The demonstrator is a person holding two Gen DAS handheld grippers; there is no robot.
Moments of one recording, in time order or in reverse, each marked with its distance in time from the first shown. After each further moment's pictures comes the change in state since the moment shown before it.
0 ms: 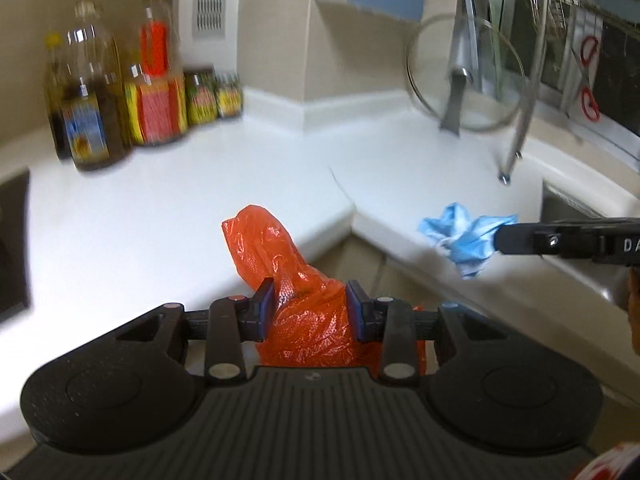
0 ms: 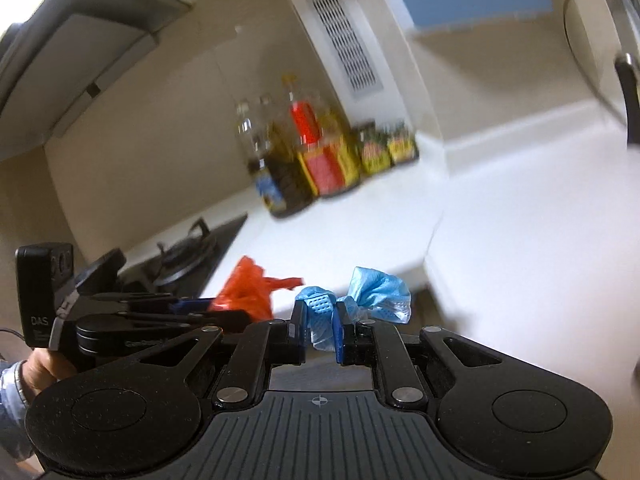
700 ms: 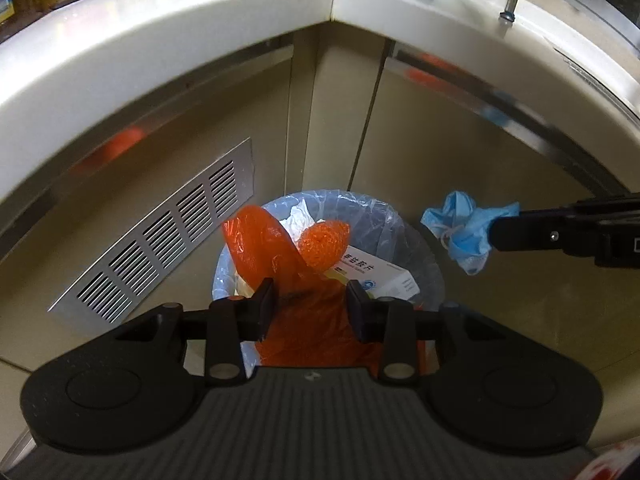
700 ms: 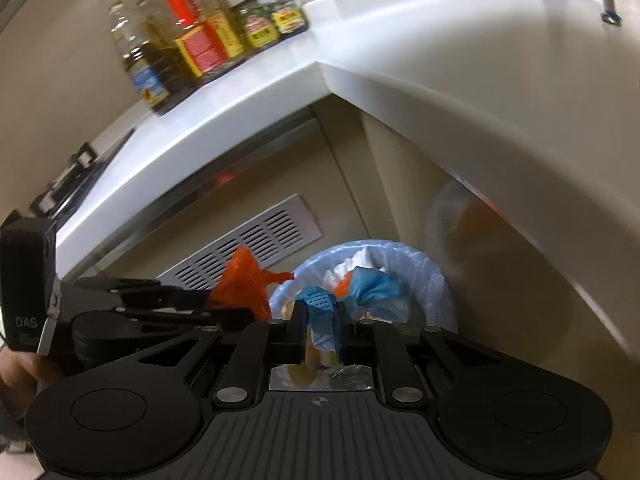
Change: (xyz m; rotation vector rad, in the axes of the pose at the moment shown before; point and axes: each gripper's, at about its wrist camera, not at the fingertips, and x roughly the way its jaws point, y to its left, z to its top) left arm 0.130 0.010 -0.105 0.095 0.287 -0.101; right arm 0.071 -0.037 -0.117 0.190 0.175 -0.285
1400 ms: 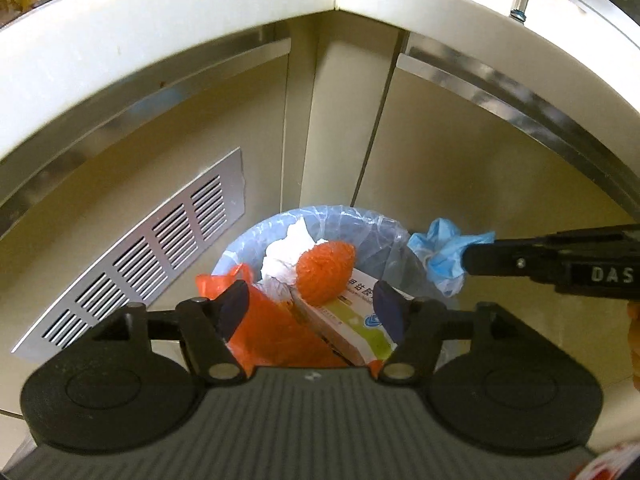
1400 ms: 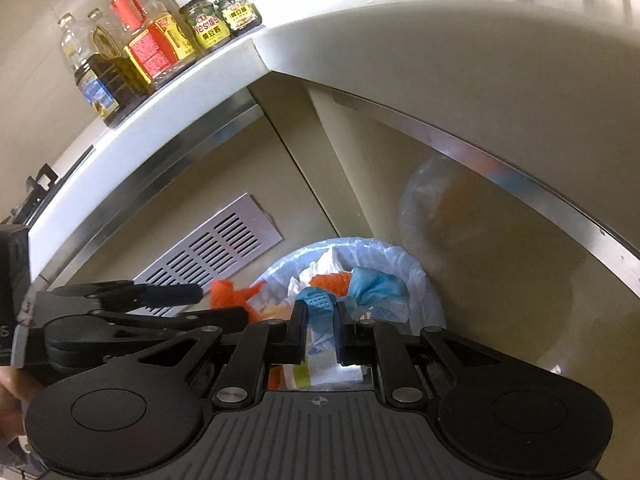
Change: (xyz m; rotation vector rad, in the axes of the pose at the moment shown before) left arm 0.034 0.001 0.014 0.002 -0.024 -0.006; right arm 0.040 -0.030 -0.007 0.083 -0.021 -0.052
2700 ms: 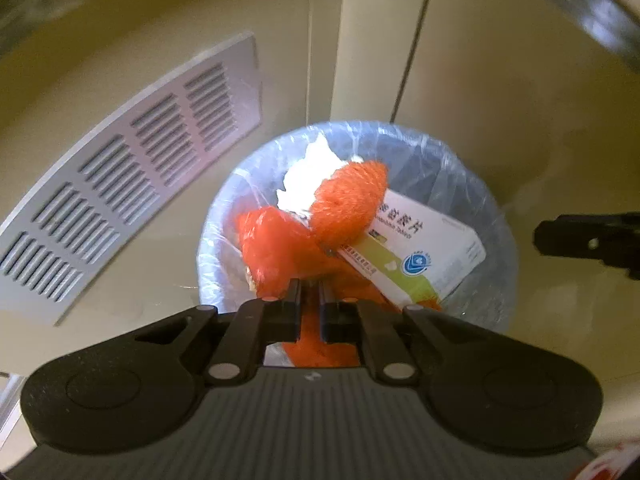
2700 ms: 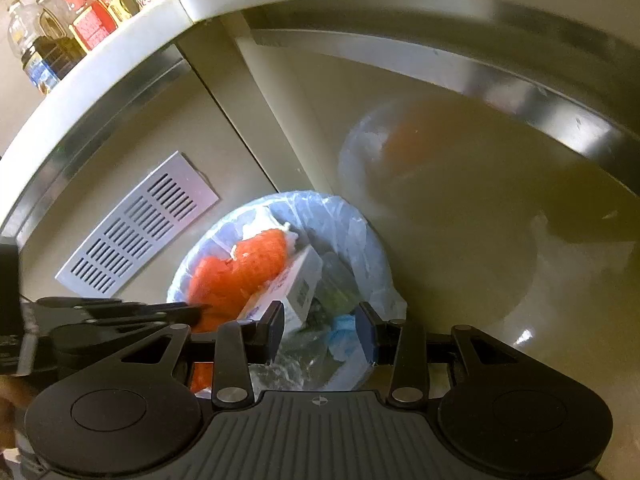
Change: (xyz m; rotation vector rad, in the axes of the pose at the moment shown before) left arm 0.060 -0.007 -0.034 -0.024 0.180 0.107; right arm 0.014 -0.028 -0.013 0.058 0.076 -0.130
